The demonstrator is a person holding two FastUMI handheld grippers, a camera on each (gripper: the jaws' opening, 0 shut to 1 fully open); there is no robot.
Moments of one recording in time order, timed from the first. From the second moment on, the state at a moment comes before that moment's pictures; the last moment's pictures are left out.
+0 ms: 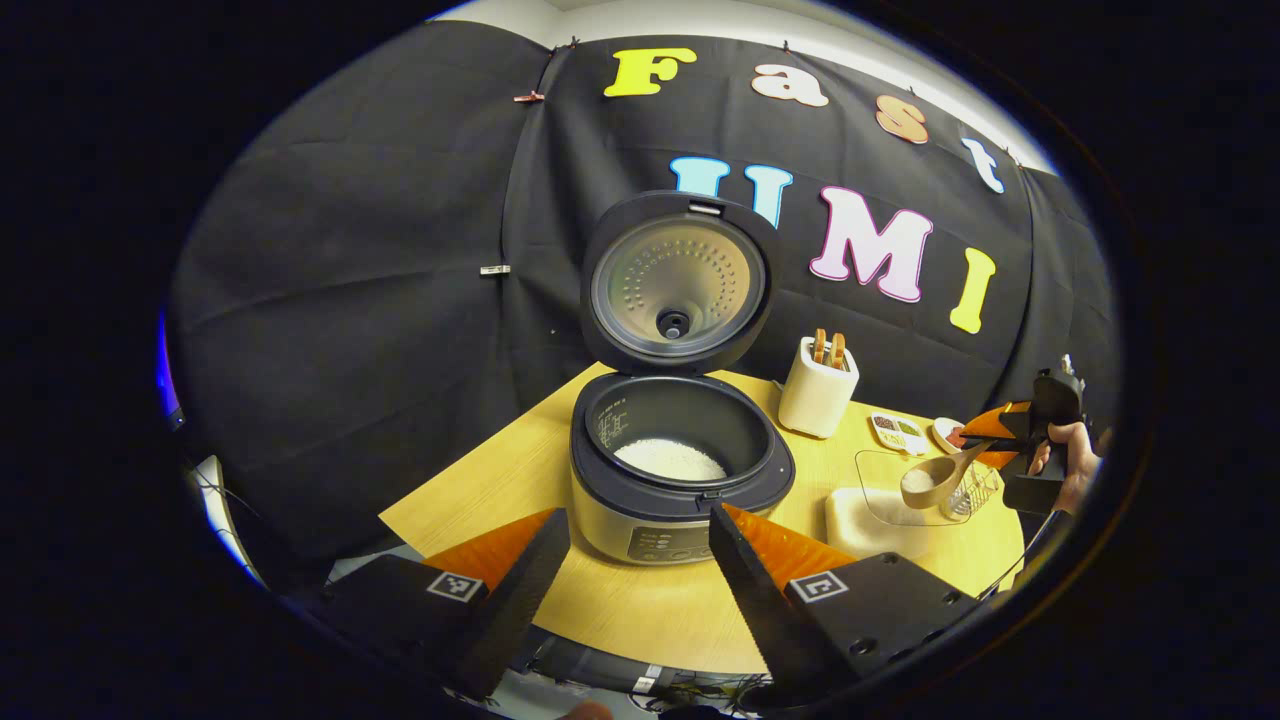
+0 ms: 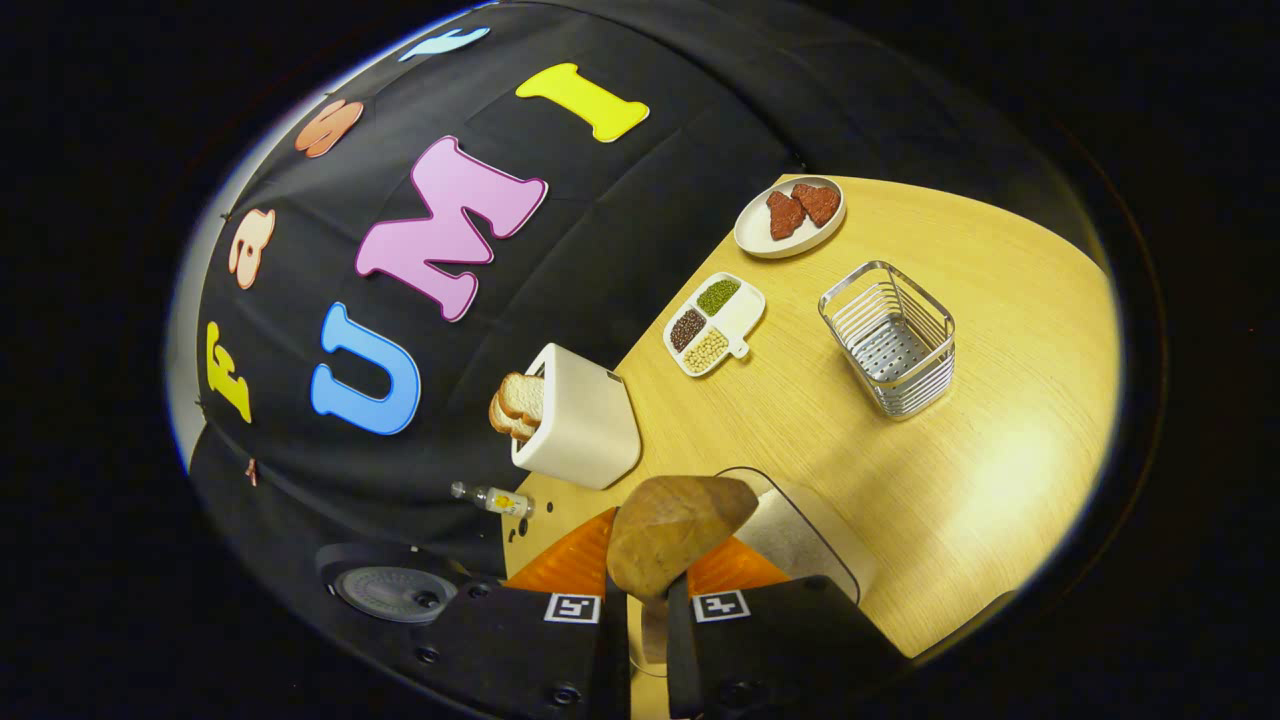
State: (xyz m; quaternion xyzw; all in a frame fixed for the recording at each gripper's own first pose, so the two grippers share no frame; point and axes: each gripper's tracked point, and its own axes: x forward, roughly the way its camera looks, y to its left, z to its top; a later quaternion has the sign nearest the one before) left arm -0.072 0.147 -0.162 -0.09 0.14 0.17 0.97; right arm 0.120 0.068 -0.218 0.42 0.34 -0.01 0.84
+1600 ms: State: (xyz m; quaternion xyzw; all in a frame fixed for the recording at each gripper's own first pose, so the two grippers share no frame) left arm -0.118 0.242 -0.166 -0.15 0.10 0.26 0.95; right arm 0.131 0.390 -0.137 0.34 0.35 0.26 0.83
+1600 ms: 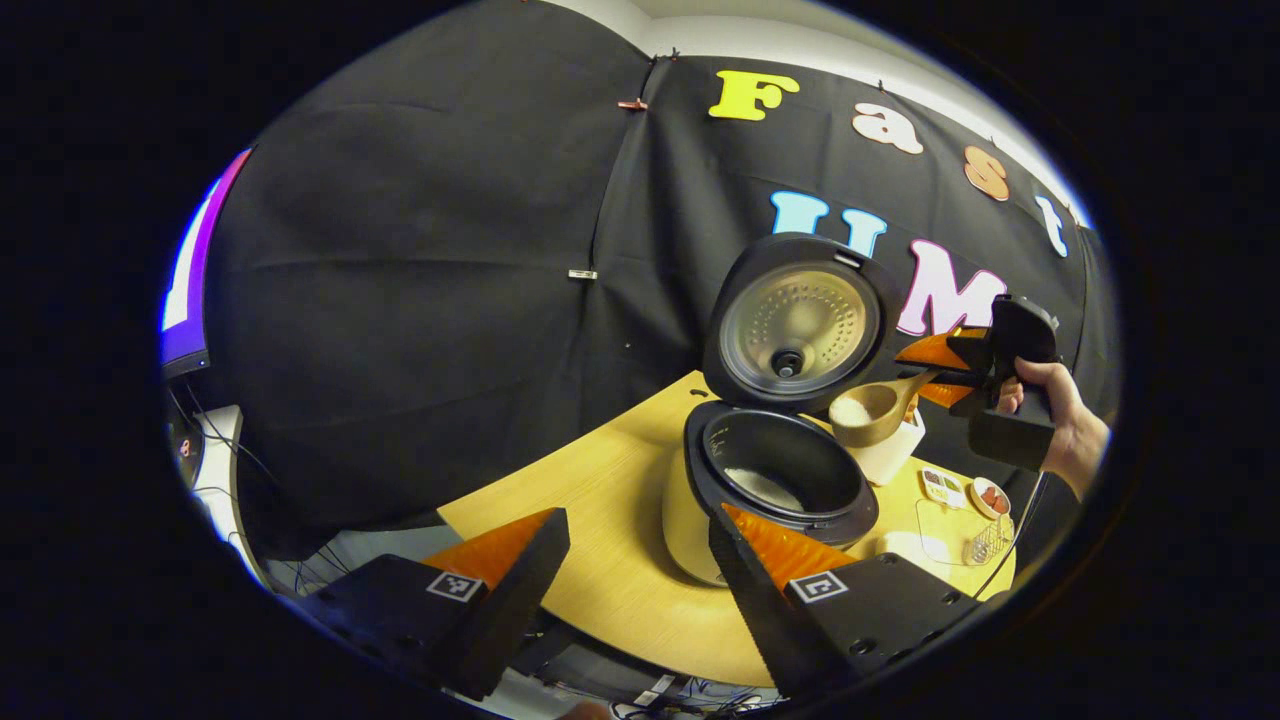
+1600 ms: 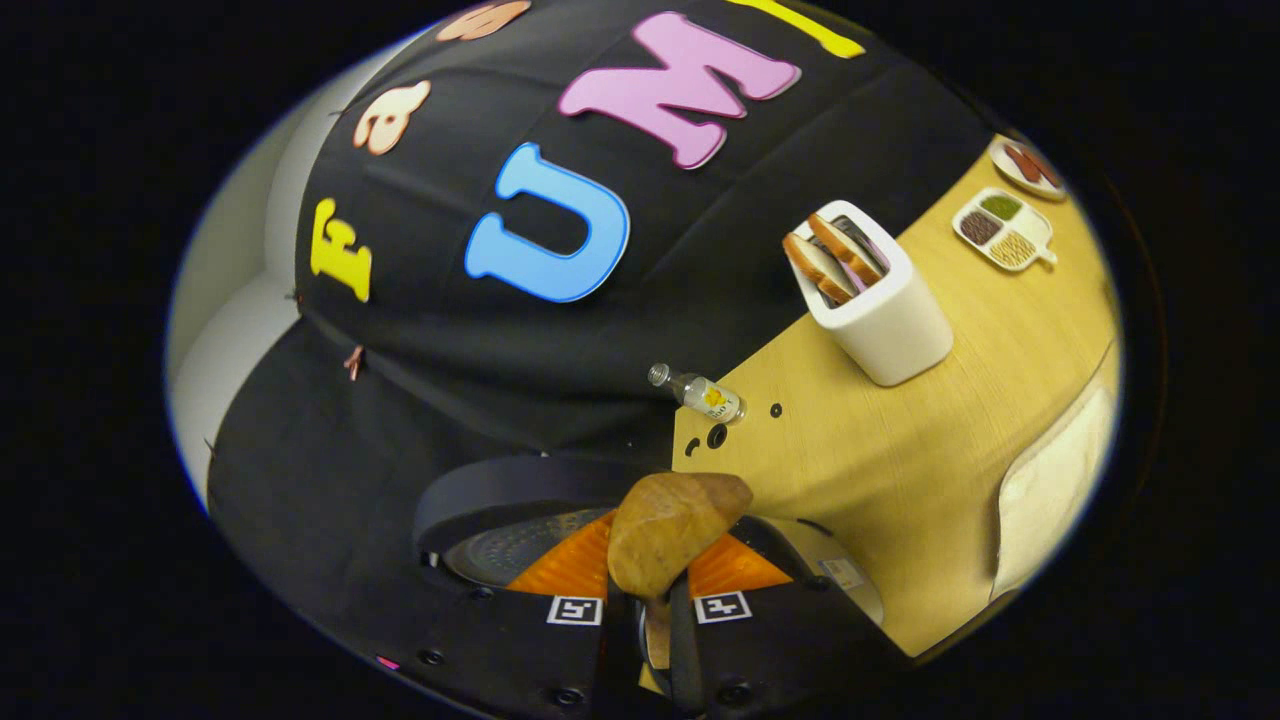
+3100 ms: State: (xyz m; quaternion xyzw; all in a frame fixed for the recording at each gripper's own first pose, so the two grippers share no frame) left arm -0.101 0.262 -0.162 -0.12 0.11 0.26 0.95; right arm 0.040 0.500 -0.125 -0.14 0.05 0.54 0.83
